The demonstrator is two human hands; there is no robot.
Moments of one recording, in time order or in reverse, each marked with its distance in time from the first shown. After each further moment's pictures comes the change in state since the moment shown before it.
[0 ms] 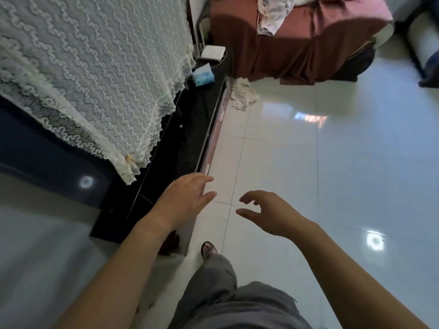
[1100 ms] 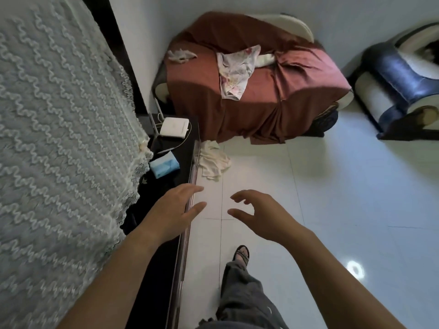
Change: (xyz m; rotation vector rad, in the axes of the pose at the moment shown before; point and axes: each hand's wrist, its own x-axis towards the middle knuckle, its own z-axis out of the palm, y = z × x) left_hand 0.542 -0.080 -0.169 -0.057 0.017 0.158; right_hand 0.439 0.023 -0.316 0.041 0.264 0.039
